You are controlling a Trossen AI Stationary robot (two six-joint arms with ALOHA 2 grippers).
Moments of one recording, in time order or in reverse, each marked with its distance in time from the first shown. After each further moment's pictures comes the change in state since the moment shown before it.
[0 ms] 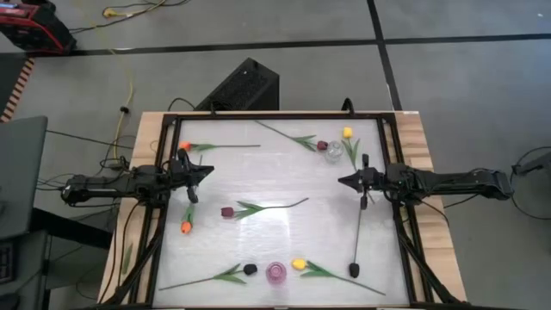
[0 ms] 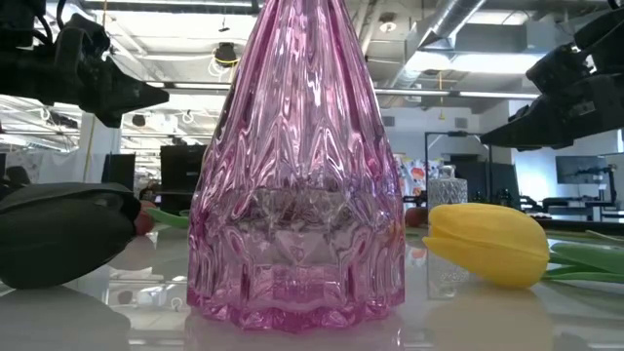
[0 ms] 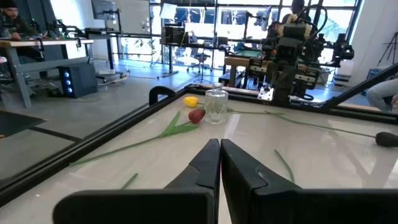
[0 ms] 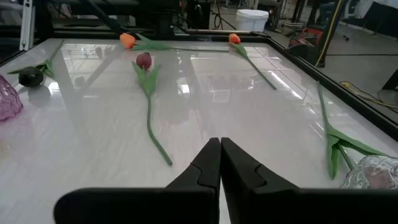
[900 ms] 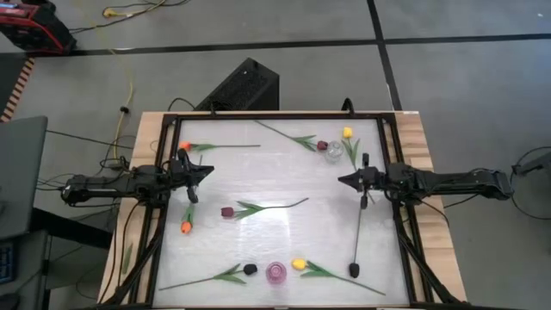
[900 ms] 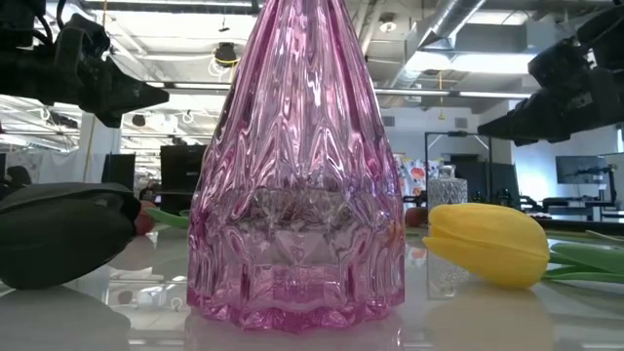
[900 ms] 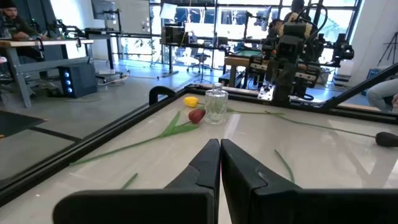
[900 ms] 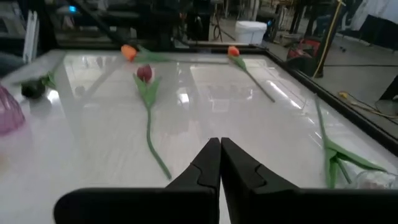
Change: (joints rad) left arm 0.000 0.000 0.000 0.000 0.000 0.000; right arm 0.000 0.000 0.000 0.049 0.000 -0.002
